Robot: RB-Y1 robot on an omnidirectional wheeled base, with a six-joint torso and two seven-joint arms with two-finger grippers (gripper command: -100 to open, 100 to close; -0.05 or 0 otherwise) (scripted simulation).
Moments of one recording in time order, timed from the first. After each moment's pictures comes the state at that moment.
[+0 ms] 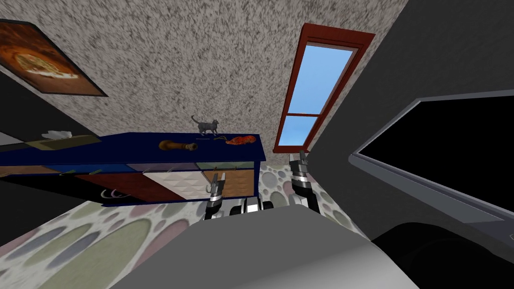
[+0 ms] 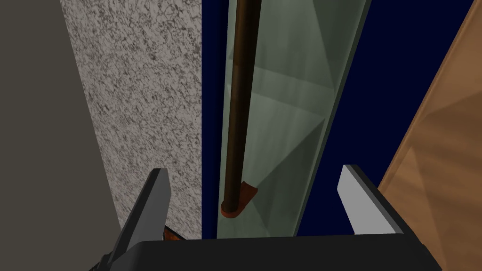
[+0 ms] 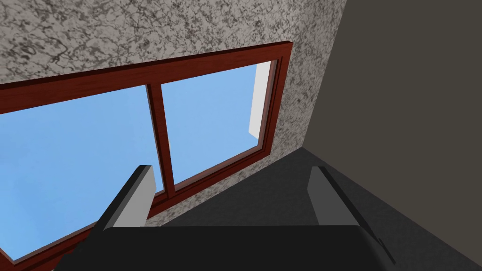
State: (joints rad) left arm 0.08 0.11 -0.05 -0.90 0.08 -1.35 0.16; right arm 0.55 0.01 -0.01 -2.20 -0.10 -0.53 0.01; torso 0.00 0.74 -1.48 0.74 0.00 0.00
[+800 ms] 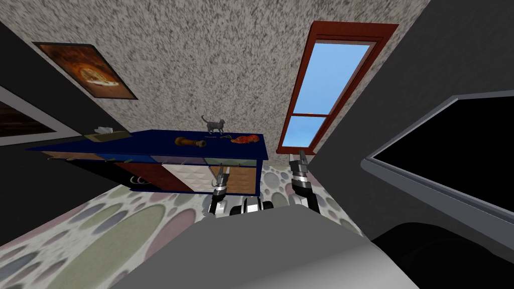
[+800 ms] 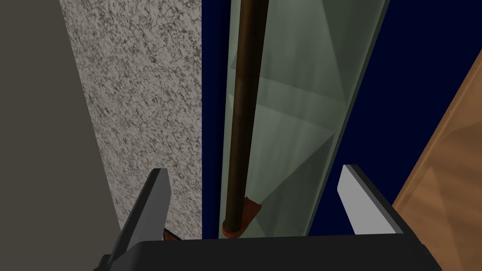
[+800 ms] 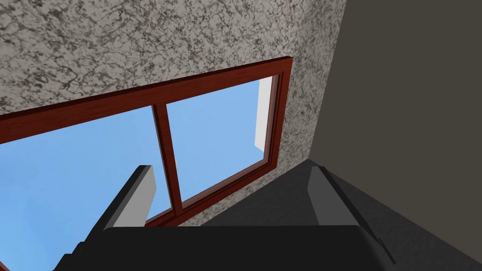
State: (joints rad) left arm -0.11 0.12 -0.08 -0.75 0.08 -1.34 0.18; right arm 0.55 0.01 -0.01 -2.20 -0.10 -0.53 0.01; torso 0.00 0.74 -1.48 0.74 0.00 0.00
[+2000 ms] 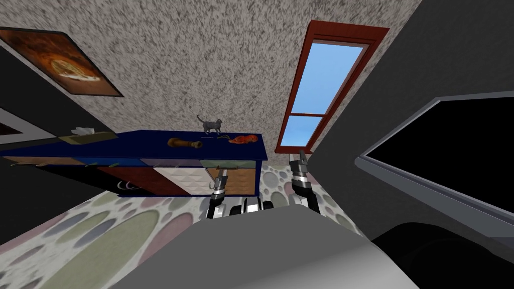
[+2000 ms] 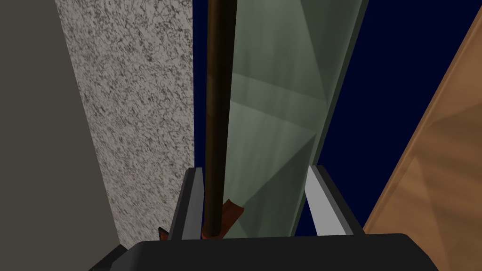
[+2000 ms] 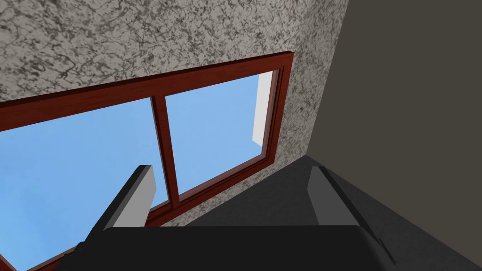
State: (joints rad) left arm -0.03 0.12 -0.07 -0.82 0.08 -1.34 0.17; right arm 0.55 0.01 -0.01 -2.20 -0.10 -0.53 0.01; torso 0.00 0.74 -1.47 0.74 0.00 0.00
